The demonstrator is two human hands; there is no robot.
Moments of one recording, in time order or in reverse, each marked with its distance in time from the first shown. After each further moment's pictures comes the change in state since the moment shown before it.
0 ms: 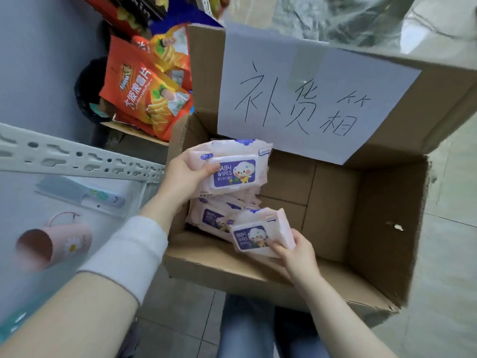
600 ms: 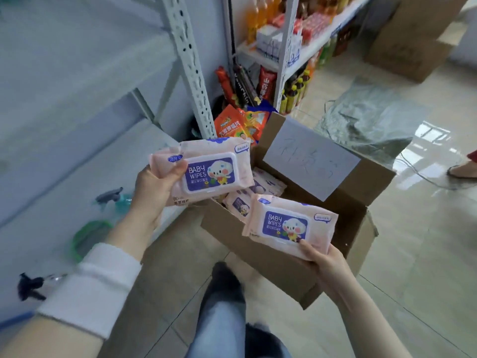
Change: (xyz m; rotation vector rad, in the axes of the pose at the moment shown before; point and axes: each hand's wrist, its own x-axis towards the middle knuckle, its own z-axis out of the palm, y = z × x) left_hand -0.407 0.008 -0.120 -0.603 0.524 0.239; right_hand -0.266 -0.024 -0.132 0.092 -0.433 -0.301
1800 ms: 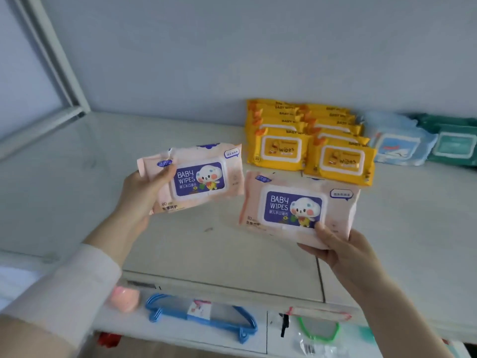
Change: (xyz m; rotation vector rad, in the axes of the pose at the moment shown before) left_hand -0.137 -0.017 -0.761 -0.394 0.969 0.222; right_hand -0.184 0.092 0.726 -0.354 -1.034 -0.200
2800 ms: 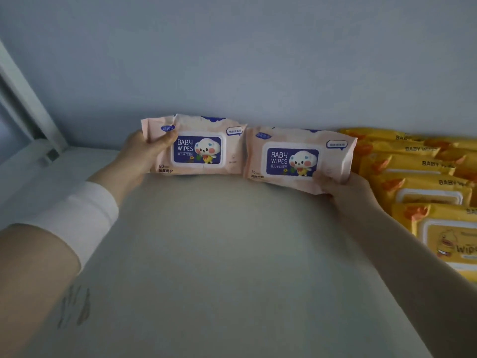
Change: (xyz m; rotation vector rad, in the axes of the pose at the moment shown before) left_hand 0.398 -0.011 -0.052 0.169 -0.236 0.099; right_hand 0.339 0.020 0.185 -0.435 0.392 -0.032
